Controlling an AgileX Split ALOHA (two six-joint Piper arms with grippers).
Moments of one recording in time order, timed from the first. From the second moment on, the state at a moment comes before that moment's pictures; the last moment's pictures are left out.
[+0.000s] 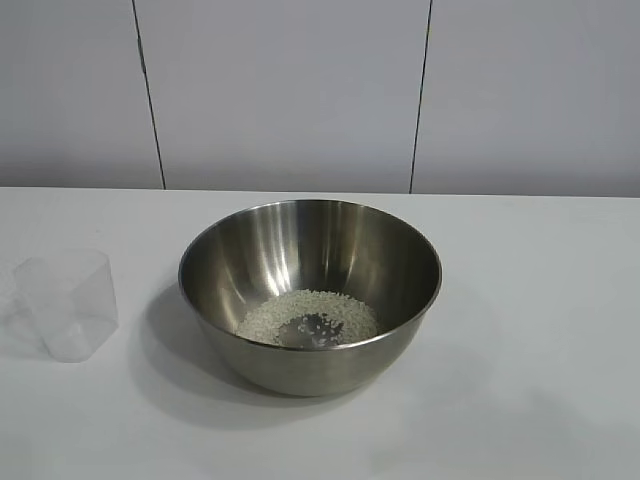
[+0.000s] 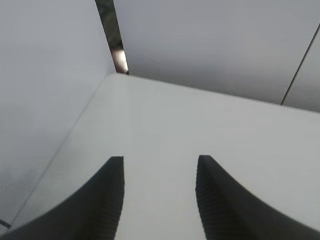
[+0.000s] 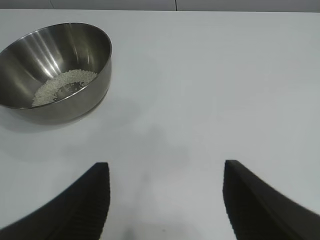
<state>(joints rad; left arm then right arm) 0.20 0.96 -0.84 0.16 0.36 -0.08 0.05 -0.02 -0.47 0.09 1.08 -0.08</state>
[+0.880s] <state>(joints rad) 0.16 0.06 -0.85 -0.19 1.17 0.19 0.05 -0.02 -0.47 0.09 1.08 -0.08</state>
